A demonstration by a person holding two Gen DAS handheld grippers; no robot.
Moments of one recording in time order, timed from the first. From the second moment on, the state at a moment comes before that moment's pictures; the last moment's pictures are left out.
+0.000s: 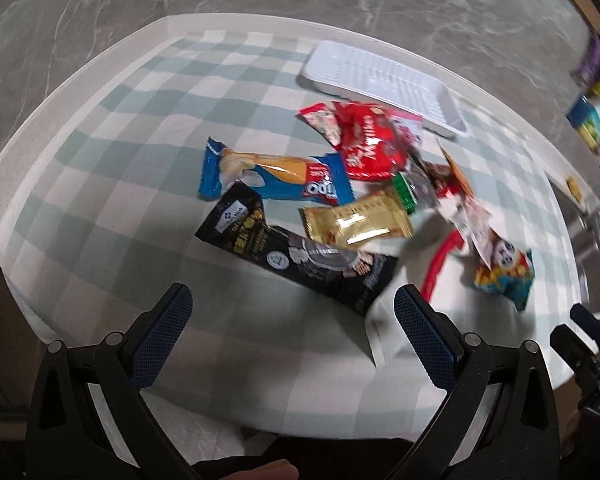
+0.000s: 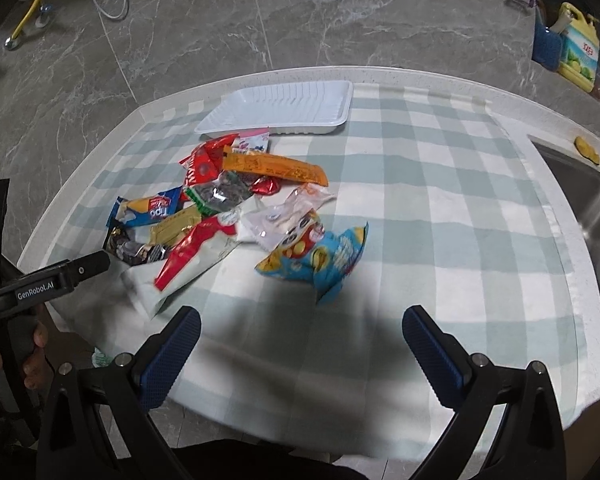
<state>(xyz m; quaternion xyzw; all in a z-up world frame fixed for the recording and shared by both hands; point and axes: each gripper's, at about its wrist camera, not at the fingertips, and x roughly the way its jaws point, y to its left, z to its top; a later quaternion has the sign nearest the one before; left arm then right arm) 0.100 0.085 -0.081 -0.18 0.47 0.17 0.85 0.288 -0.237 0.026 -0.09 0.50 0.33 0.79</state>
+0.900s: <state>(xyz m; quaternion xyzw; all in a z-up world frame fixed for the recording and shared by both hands) 0.145 0.145 -0.138 -0.36 0.49 0.19 0.77 0.317 -0.164 -0.037 -0.36 0.44 0.43 0.70</state>
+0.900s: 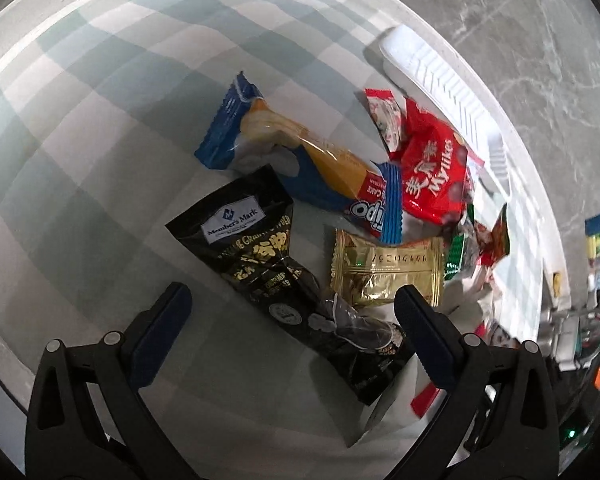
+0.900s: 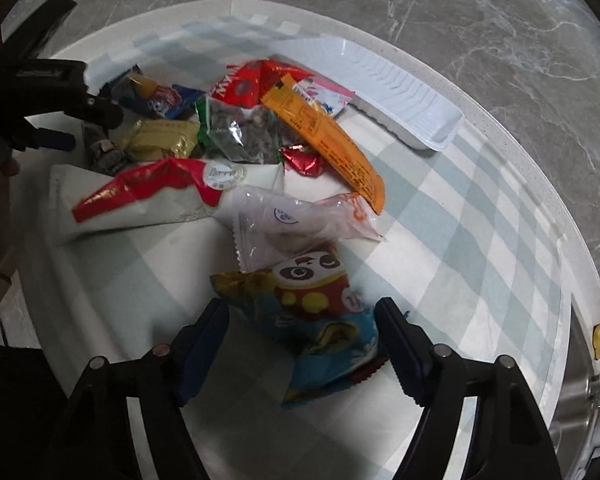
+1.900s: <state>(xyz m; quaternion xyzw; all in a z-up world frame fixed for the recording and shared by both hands) 0.118 0.155 -0.139 -0.39 0.45 0.30 0.74 0.385 -0.184 -0.058 -0.24 0.51 0.51 0.64</state>
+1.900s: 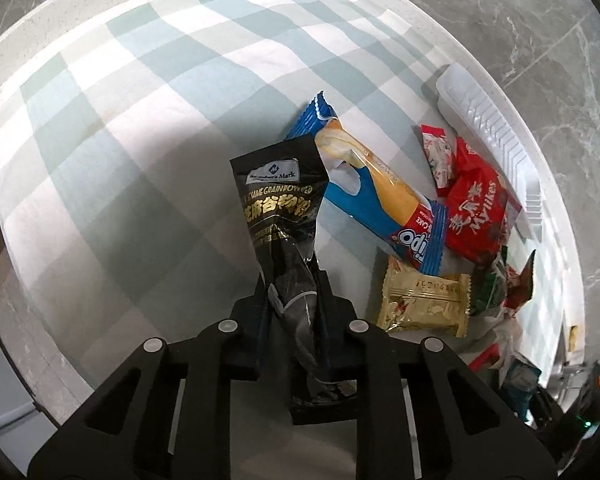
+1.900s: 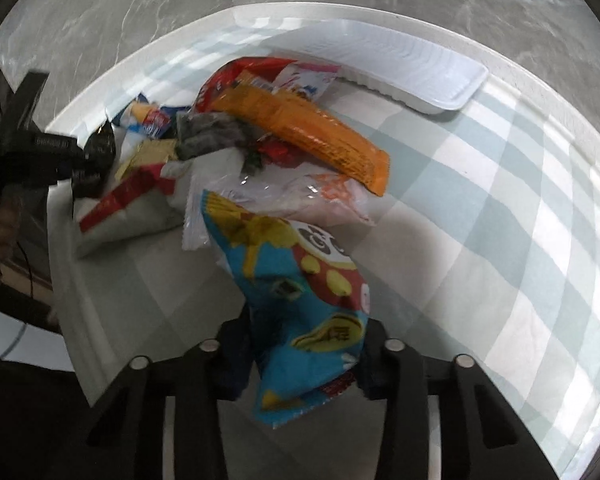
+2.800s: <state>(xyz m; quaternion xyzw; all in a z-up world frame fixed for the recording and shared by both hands) 0.106 0.136 -0.072 -0.37 0.43 0.24 0.79 0.441 -0.225 -0.044 0.04 0.62 0.50 0.60</state>
